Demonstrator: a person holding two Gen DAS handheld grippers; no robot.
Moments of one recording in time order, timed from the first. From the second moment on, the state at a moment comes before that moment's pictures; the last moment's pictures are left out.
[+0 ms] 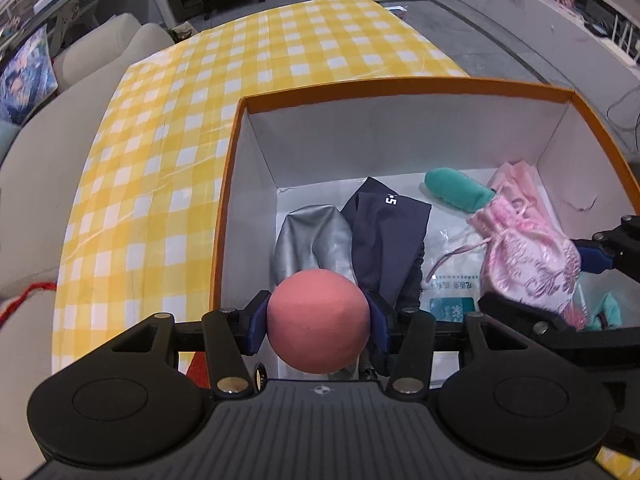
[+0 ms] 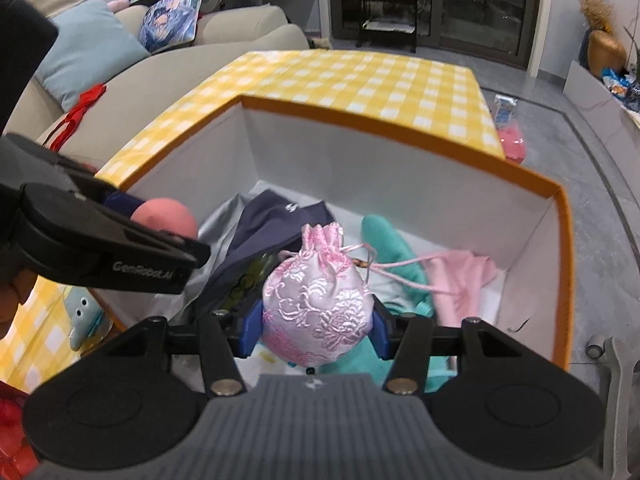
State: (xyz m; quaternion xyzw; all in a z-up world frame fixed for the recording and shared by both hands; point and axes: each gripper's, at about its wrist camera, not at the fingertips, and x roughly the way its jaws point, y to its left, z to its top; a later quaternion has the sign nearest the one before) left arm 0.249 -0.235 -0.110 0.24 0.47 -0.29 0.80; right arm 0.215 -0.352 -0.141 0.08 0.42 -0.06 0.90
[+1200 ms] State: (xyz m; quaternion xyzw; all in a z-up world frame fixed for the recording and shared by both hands) left arm 0.237 -0.240 -0.078 0.26 0.43 -0.29 0.81; right arm 0.197 -0.365 -0.117 0.11 0.38 -0.07 0.92
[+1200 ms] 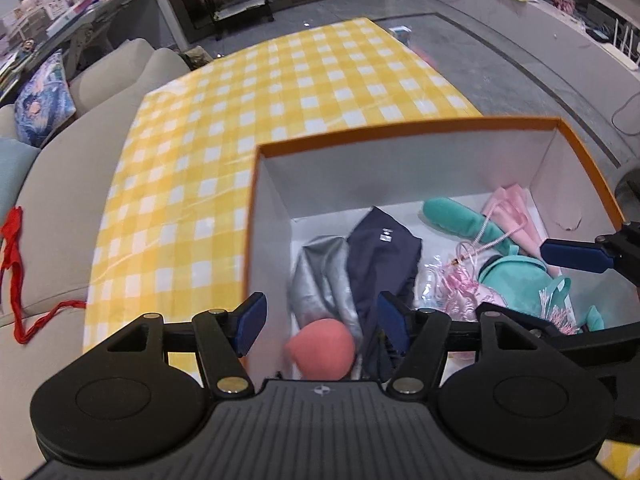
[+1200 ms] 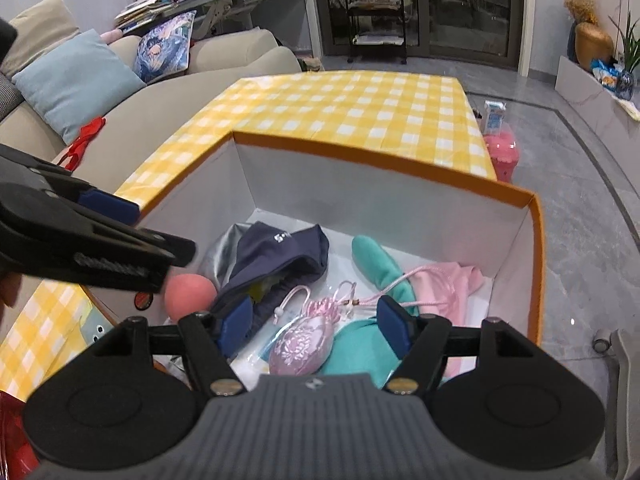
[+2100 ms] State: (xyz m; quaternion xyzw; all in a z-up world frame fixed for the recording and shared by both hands) left arm 0.252 -0.068 -0.080 0.19 0.45 -0.24 0.84; right arm 0.142 -0.231 -0.092 -0.12 0.28 0.12 0.95
